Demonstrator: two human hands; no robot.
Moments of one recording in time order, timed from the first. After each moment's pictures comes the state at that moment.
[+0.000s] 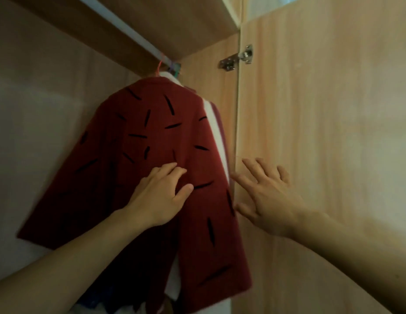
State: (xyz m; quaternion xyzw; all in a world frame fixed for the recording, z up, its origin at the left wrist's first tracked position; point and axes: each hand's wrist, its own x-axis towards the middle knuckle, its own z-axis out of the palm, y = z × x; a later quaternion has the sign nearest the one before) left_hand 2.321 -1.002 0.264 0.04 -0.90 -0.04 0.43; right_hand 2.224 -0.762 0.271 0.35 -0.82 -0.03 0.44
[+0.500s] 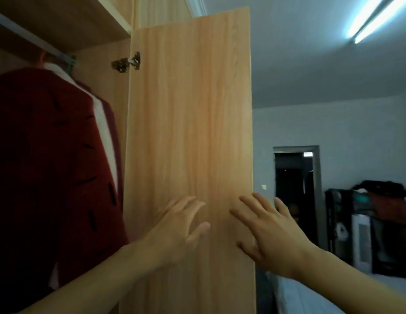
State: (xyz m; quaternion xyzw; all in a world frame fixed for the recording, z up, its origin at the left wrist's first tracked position) left_hand 2.308 -0.724 0.211 -0.18 -0.92 -0.08 0.33; right_hand 2.295 -0.481 0.203 0.24 -0.91 -0.07 0.34
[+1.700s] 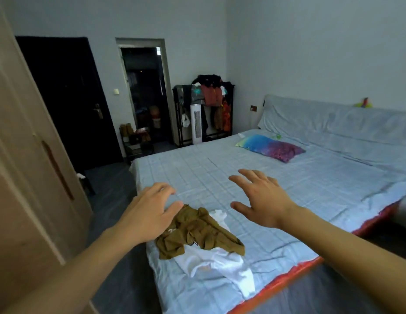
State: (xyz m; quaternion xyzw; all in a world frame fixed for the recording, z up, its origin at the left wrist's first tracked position) left_hand 2.318 -0.352 -0.006 -0.41 -0.90 -0.17 0.06; right_hand 2.461 -0.105 -0.005 -0.12 -0.99 -0.02 0.12
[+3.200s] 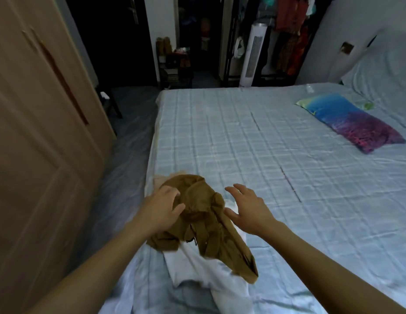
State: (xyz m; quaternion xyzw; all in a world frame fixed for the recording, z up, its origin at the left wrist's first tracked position) left_hand 2.026 -0.177 -0.230 -0.22 -0.95 -0.17 -0.11; right_hand 2.113 0.072 -0.209 -0.04 -0.98 0.16 -0.08
